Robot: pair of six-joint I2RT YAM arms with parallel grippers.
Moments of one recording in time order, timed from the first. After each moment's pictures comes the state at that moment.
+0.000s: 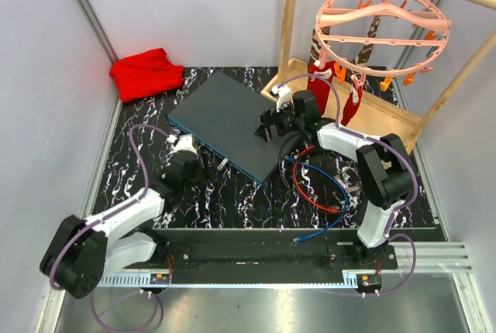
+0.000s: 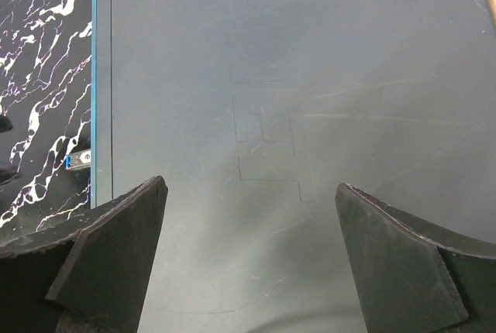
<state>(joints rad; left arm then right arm) -0.52 1.06 0.41 -0.02 -0.19 -0.56 0.45 1.82 1.14 0.15 -0.44 0.04</state>
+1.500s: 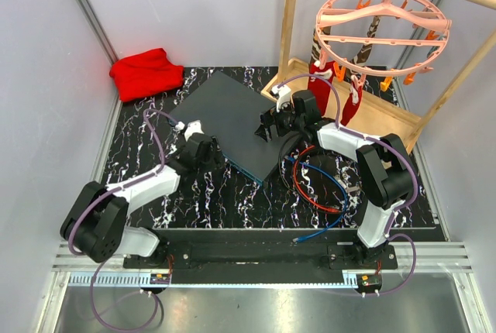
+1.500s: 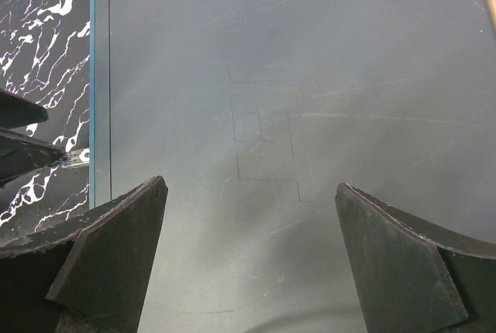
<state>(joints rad) -0.54 1.36 0.63 -0.05 -0.25 -0.70 0.45 1.82 1.14 0.15 -0.44 0.04</state>
